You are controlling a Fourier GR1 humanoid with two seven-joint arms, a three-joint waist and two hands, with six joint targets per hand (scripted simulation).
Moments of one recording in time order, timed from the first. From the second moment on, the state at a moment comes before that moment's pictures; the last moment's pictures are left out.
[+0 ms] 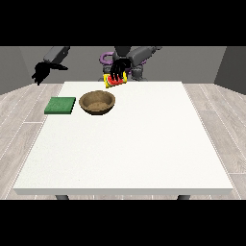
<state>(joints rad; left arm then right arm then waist) -0.77 0.00 -0.67 -0.92 -1.34 0.38 0.44 -0.49 -0.47 -0.37 -0.65 -0.19 0.34 -0.46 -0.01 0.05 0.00</state>
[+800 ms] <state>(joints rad) -0.96 0.01 -0.78 -0.92 -1.55 0.02 0.35 -0.49 -0.46 -0.36 -0.60 -0.19 0.35 -0.47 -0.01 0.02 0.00</state>
